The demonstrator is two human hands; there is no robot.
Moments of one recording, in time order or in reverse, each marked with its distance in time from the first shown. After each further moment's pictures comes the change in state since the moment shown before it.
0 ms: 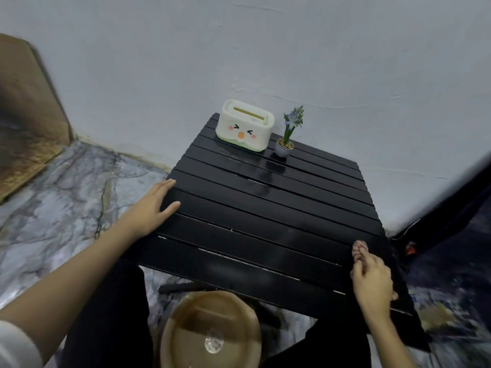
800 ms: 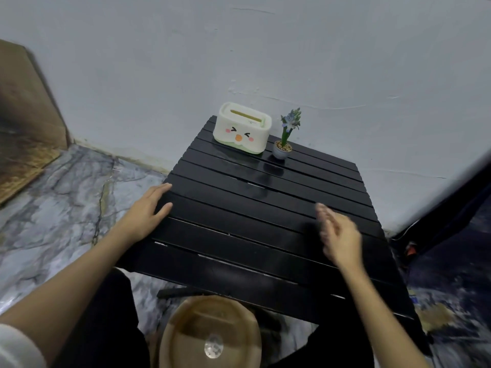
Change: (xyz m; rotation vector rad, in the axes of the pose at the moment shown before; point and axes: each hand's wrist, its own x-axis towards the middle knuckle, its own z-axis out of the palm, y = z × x) left_hand -0.001 0.006 -0.004 -0.031 0.030 -0.040; right_hand 0.046 -0.057 0.026 0.198 -0.054 -0.356
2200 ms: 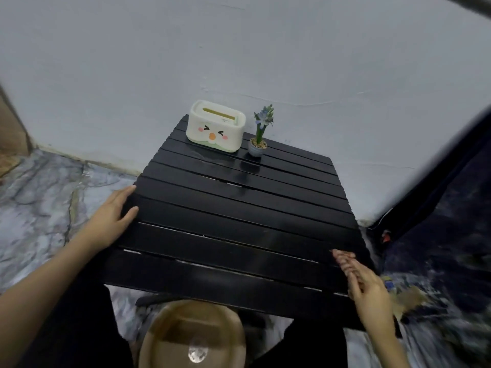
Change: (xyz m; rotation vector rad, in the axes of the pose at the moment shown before) left_hand 0.007 -0.002 0.002 0.027 0.023 -0.048; right_hand -0.091 0.084 -0.058 -0.197 -0.013 0.126
